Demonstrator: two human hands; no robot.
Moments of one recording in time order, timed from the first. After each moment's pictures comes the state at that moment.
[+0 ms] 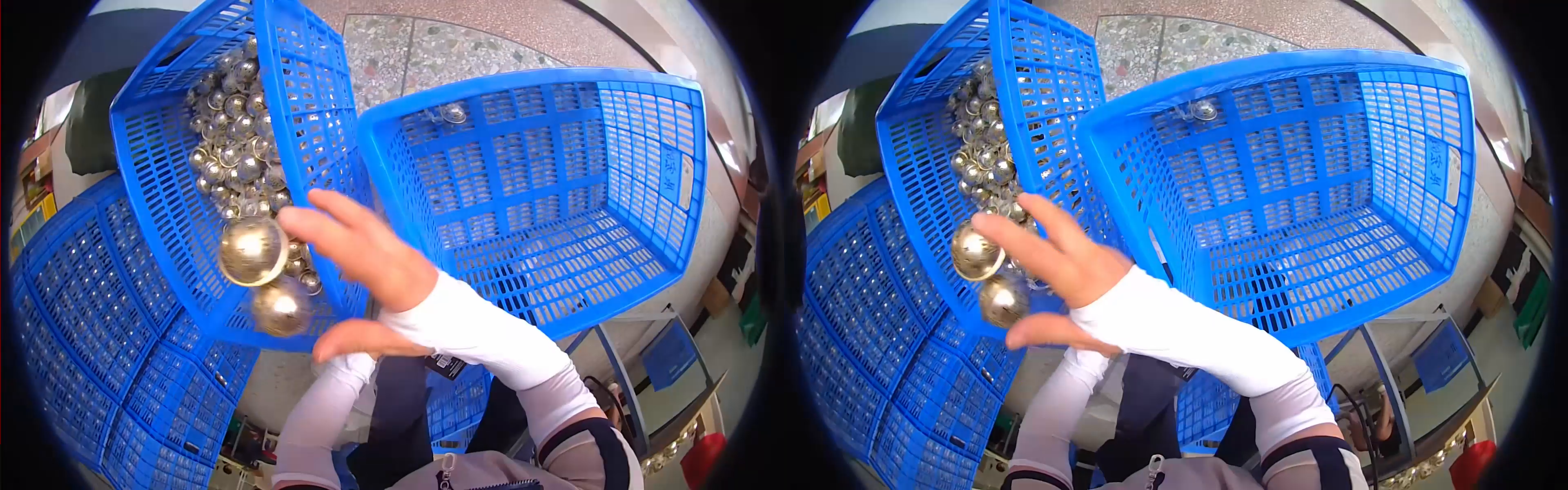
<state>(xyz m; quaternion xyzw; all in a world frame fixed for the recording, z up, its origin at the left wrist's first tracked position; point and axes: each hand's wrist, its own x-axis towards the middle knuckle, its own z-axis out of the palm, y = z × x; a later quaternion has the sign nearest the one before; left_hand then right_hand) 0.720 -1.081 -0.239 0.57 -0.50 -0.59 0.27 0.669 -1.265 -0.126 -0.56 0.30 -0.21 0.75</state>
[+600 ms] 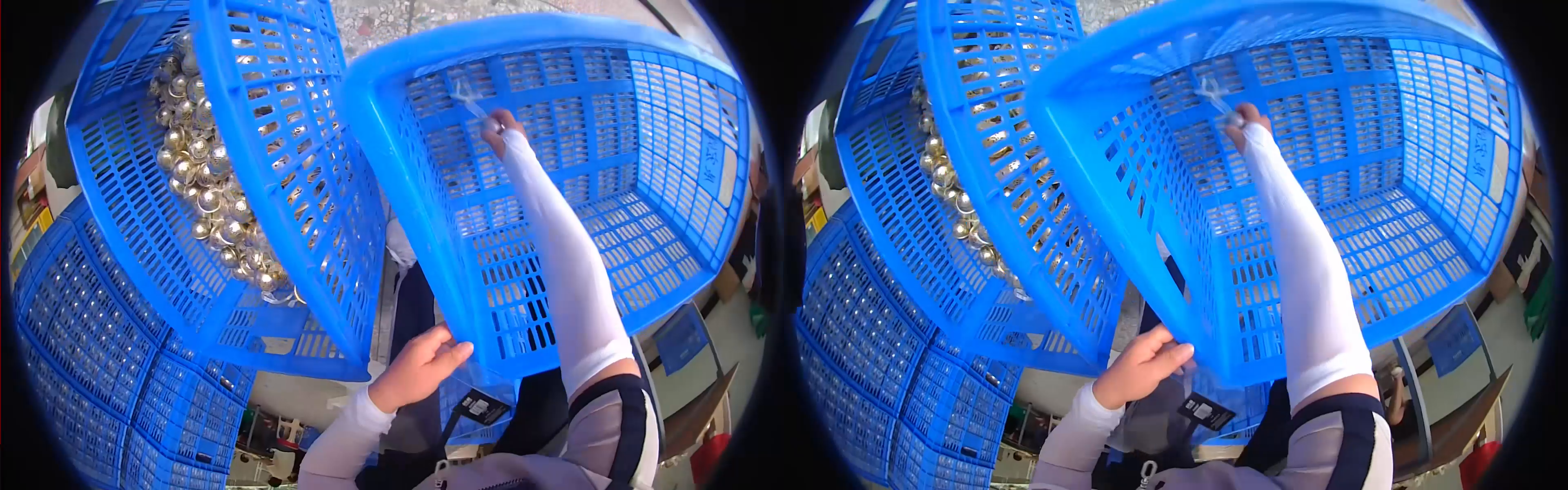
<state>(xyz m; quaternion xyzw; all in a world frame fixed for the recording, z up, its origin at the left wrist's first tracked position) 0.724 -1.081 -0.218 0.50 -0.01 -0.83 0.24 0.532 -1.291 -0.551 -0.63 0.63 -0.04 0.46</state>
